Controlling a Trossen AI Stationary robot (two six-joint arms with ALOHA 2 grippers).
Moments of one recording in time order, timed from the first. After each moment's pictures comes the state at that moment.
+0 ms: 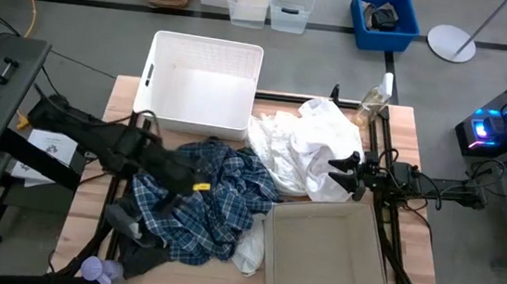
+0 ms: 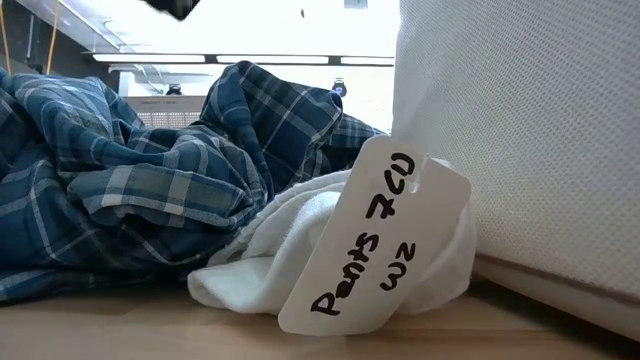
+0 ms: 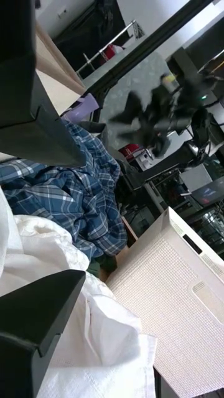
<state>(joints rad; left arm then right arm) -0.31 1.22 1.13 -0.85 0.03 0.08 0.05 0.01 0.01 0.04 0.19 0.54</state>
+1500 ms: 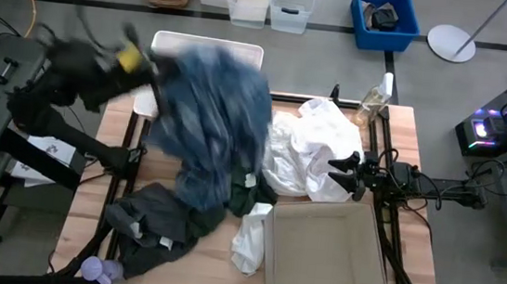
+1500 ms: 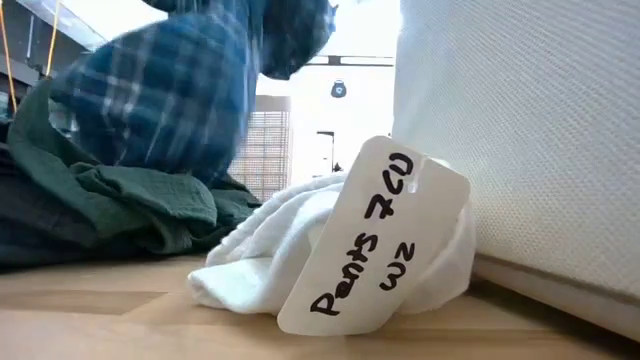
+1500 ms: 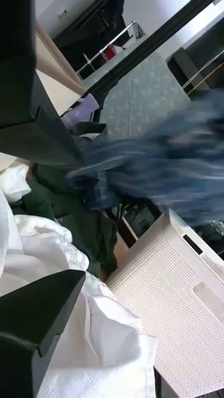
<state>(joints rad) 0.00 1.12 1.71 -0.44 -0.67 0.49 0.05 0.01 0.01 0.04 0.19 0.54</state>
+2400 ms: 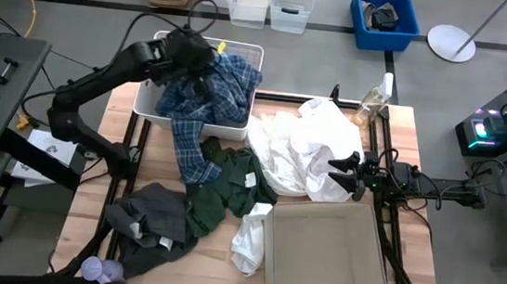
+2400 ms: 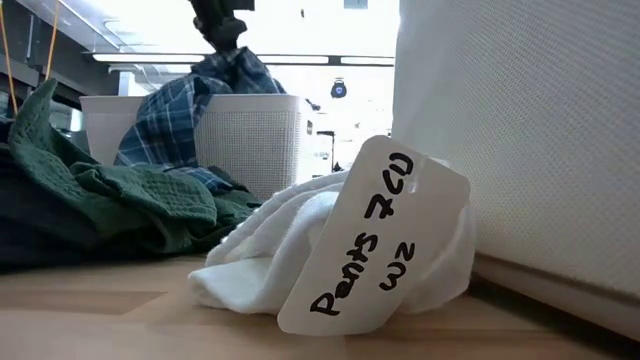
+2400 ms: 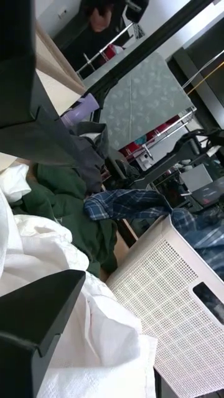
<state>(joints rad) 0.55 1.44 1.64 -0.98 -0.54 0.32 0.05 0.01 0.01 0.04 0.19 0.54</state>
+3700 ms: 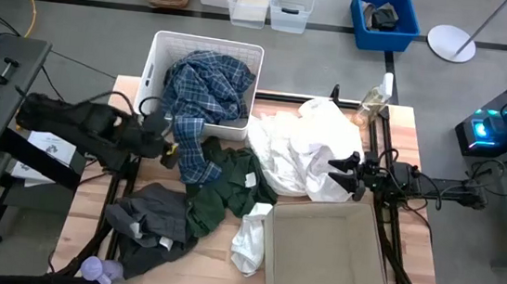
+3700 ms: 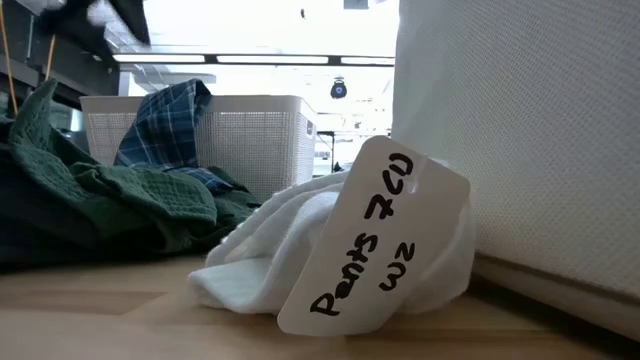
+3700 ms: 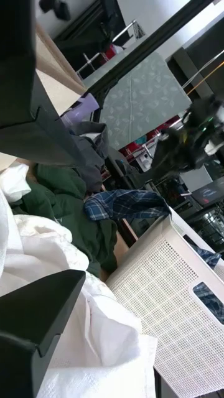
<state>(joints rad) -0.20 0.98 1.10 -1.27 -0.39 -1.28 0.05 0.01 0.01 0.04 0.19 0.54</state>
